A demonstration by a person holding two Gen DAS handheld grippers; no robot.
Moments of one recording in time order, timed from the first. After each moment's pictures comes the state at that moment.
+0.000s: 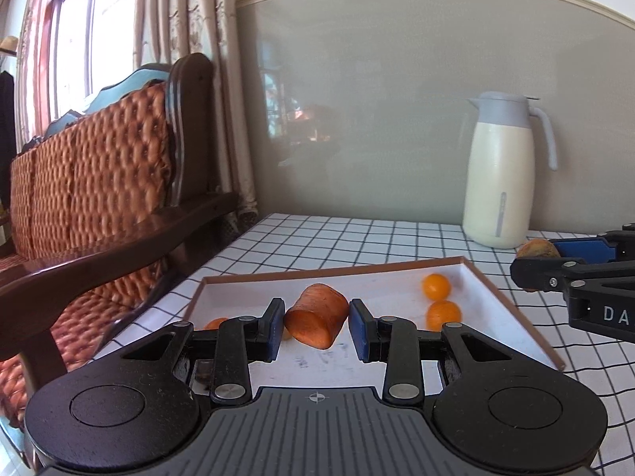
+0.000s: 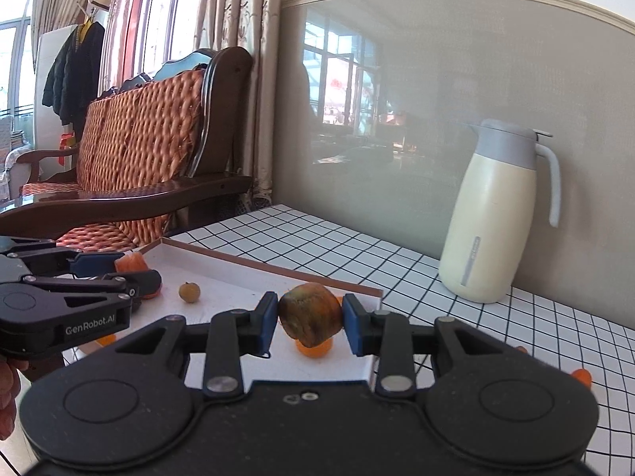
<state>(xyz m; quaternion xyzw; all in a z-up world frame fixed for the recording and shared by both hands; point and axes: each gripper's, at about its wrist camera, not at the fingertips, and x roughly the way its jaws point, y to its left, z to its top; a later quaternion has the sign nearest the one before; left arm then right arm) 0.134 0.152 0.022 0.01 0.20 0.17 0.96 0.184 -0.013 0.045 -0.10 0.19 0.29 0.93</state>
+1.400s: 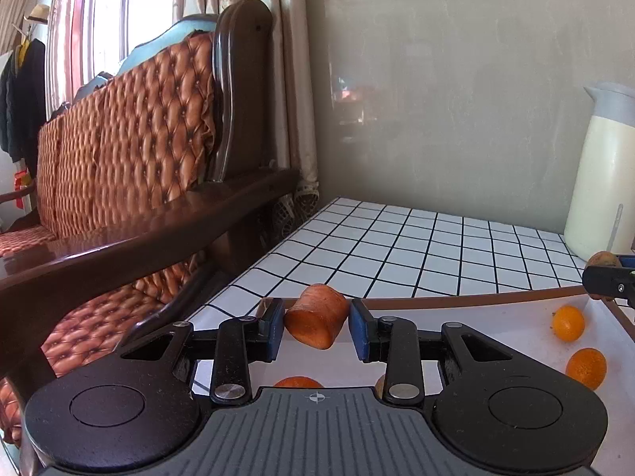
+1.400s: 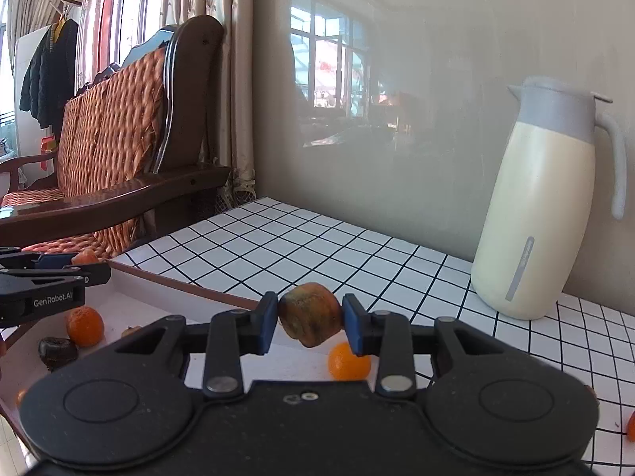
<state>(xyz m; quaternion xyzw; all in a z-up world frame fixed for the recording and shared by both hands) 0.229 0.249 -0.005 -0.01 0.23 0.23 0.95 0.291 0.035 0.011 -0.08 0.23 0.28 0.93</state>
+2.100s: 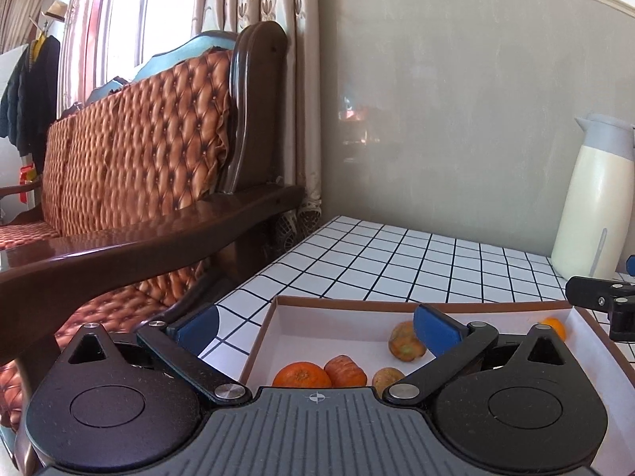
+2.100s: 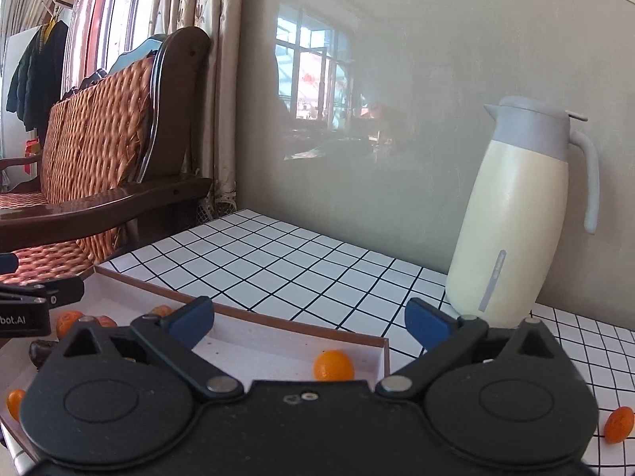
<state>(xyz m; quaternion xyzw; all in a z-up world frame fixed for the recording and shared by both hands) 0.194 0.243 0.003 -0.03 0.19 0.23 0.95 0.275 0.028 0.023 -0.09 0.20 0.25 0.94</state>
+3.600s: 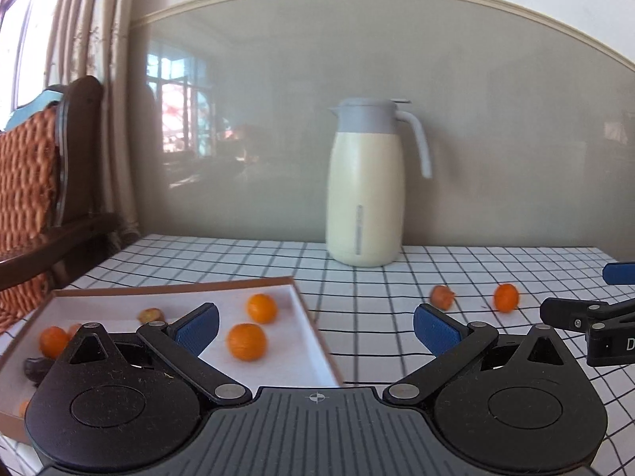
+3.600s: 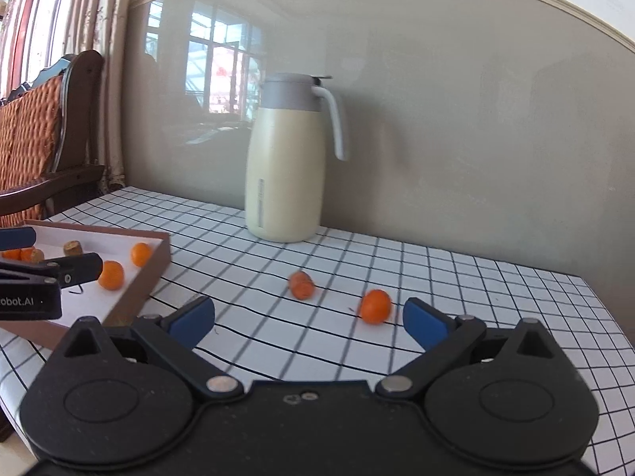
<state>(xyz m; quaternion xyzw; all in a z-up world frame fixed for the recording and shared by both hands) 0.173 0.004 0.008 0.01 0.17 0.05 0.98 0.191 -0.206 0.021 -0.07 0.21 0.11 0.97</state>
